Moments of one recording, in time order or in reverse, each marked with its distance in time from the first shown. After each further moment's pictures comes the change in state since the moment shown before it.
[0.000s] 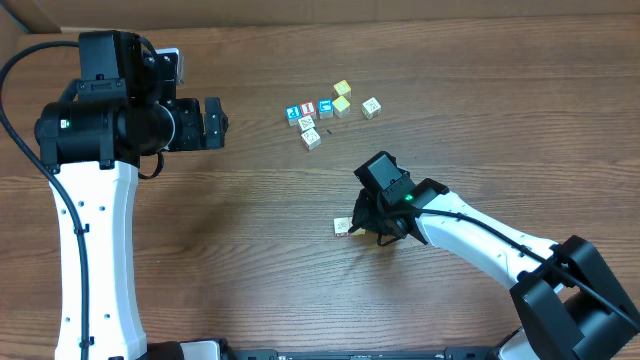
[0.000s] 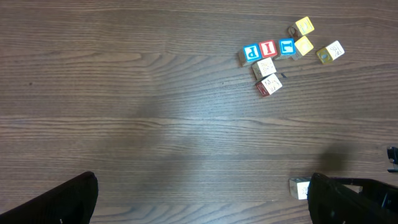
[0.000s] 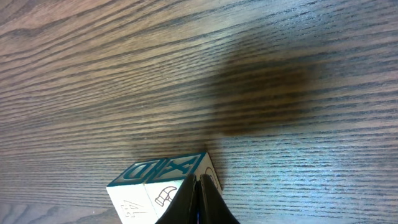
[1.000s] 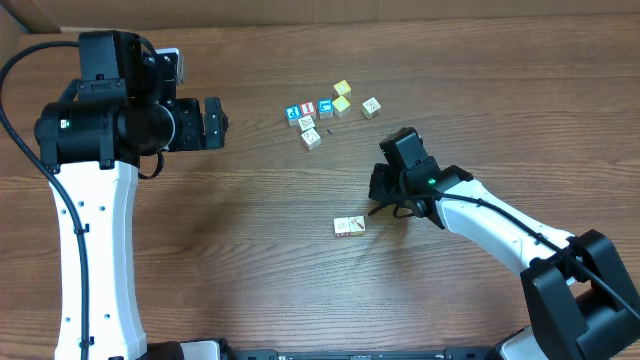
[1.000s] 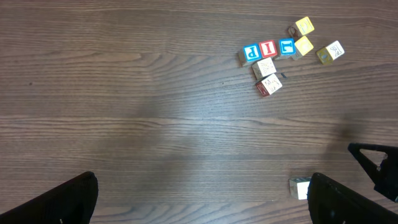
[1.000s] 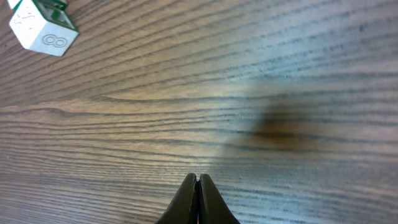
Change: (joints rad) left arm 0.000 0.000 0.000 0.000 0.000 0.000; right arm -0.142 0.000 -0.001 0.165 0.049 -0.285
